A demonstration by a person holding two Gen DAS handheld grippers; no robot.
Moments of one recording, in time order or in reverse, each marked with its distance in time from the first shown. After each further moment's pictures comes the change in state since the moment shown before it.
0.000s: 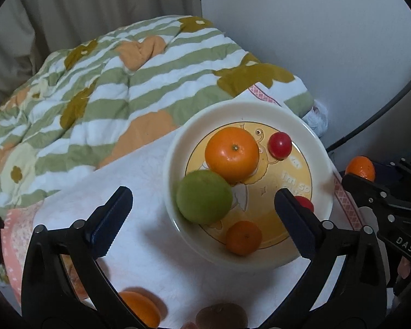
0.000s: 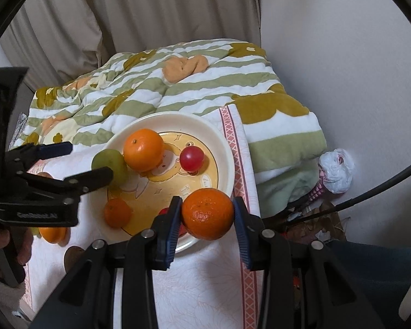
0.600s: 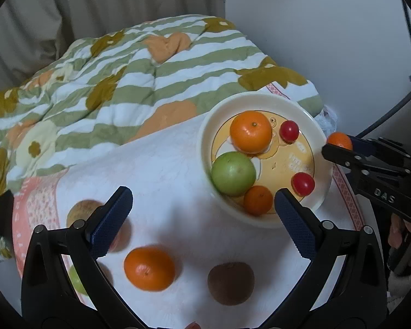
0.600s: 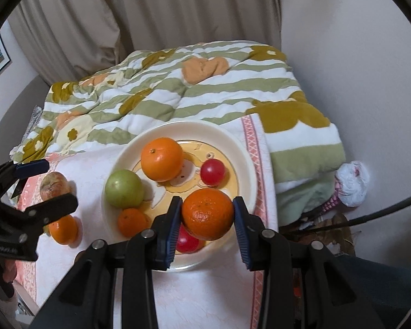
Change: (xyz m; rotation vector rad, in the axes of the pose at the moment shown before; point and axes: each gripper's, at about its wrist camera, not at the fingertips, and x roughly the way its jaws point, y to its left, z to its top) left arm -0.047 0.020 -0.034 -0.098 0.001 0.073; right arm 0.011 0.010 0.014 -0.066 0.004 0.102
